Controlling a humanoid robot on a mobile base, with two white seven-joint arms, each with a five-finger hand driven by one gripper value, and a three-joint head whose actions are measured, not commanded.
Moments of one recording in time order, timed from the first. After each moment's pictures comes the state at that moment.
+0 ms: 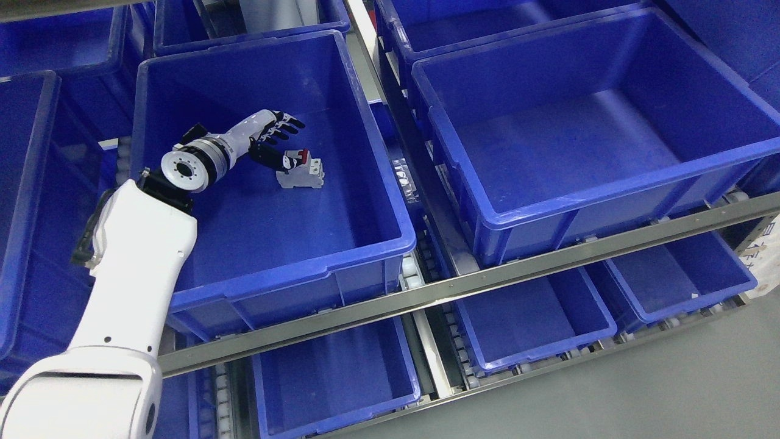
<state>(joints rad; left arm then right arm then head) -1.26 0.14 -0.19 -0.61 -0.58 0.03 -0.50 0.09 0.00 0.00 -0.25 0.07 0.02 -0.14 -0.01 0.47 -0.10</state>
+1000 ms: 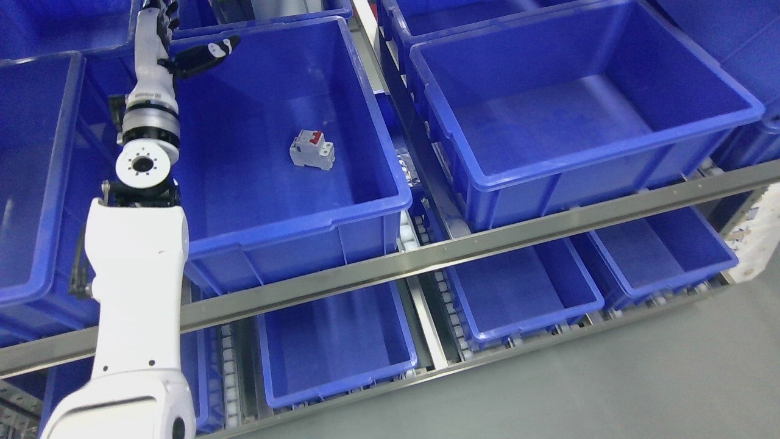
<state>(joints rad) -1.12 0.04 0.14 -0.95 -0.23 -0.04 0.03 0.09 0.00 0.00 -0.25 0.07 0.02 -0.14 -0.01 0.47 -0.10</state>
